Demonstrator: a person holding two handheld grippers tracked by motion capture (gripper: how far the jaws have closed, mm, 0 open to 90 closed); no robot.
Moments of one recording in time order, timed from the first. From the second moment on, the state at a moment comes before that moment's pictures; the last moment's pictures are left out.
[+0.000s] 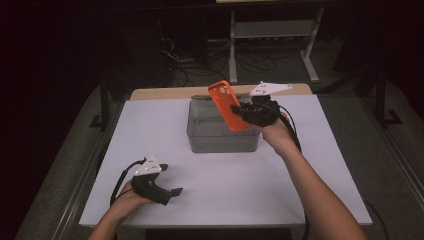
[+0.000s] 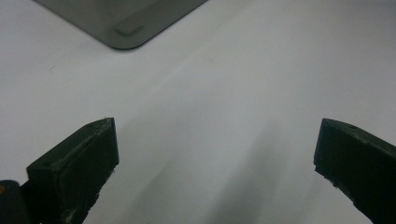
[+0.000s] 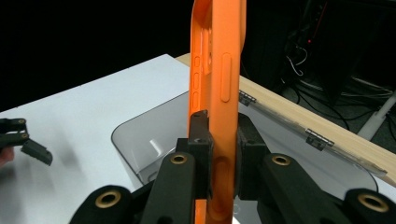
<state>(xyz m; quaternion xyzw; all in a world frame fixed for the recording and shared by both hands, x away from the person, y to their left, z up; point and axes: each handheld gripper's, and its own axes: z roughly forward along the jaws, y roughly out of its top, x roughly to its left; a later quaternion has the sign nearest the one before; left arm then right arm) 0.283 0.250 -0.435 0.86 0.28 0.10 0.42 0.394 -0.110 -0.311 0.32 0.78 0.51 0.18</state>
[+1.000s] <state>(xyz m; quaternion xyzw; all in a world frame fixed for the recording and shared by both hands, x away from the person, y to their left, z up) 0.283 0.249 -0.436 0.86 0.28 0.10 0.42 0.426 -0.096 -0.311 0.33 0.81 0.45 0.18</state>
